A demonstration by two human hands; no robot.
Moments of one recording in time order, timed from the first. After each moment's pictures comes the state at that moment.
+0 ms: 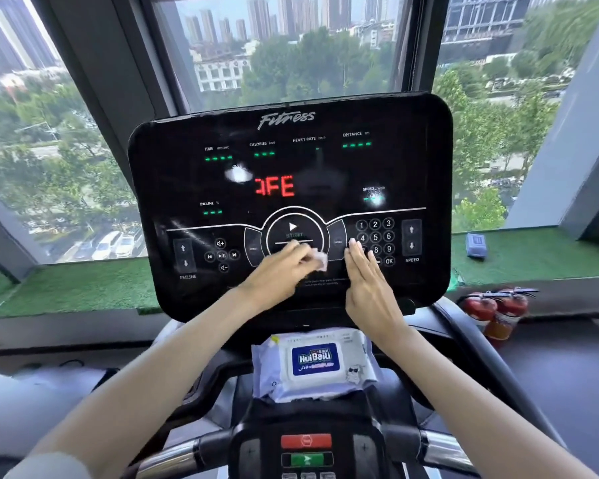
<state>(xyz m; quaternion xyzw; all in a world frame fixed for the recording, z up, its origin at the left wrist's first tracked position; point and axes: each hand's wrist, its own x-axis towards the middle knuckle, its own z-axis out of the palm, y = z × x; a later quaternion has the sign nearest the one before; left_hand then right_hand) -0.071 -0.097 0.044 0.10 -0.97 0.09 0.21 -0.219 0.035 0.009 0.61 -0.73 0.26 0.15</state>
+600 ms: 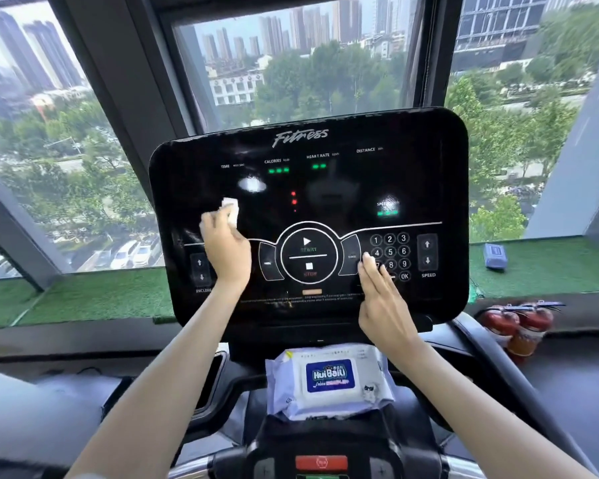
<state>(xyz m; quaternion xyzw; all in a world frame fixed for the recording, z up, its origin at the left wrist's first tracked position) -0.043 -0.143 0.088 0.46 -0.68 -0.07 0.57 -0.220 0.030 0.008 0.61 -0.72 0.28 0.18</state>
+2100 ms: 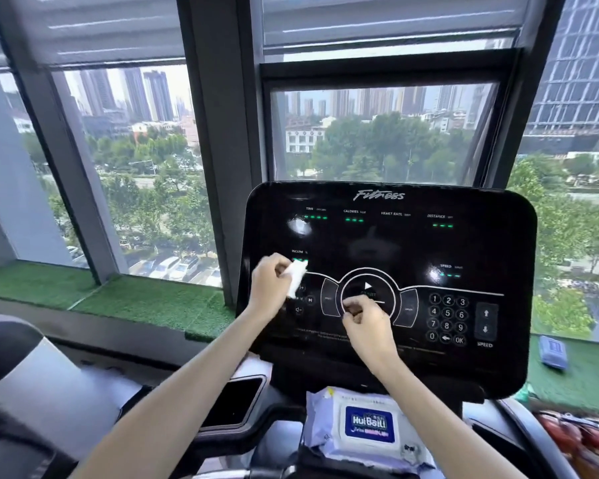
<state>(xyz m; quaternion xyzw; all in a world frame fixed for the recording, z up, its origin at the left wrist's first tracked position) 0.025 -0.119 0.109 0.48 -0.71 -0.21 0.47 -0.128 -0.017 0.067 0.52 -0.69 0.48 -0.13</state>
